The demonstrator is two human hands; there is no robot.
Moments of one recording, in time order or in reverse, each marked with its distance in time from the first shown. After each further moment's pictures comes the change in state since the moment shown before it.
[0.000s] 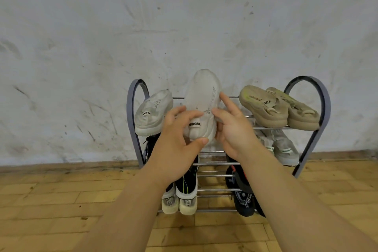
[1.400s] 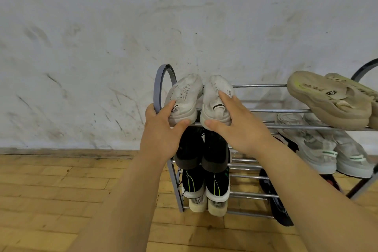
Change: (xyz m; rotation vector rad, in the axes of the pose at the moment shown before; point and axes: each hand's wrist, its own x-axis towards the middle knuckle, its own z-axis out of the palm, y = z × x) left_hand 0.040 -0.119 -0.058 0.277 0.246 -0.378; right_hand 0.065 0.062 0.021 -1.264 -0.203 -0.158
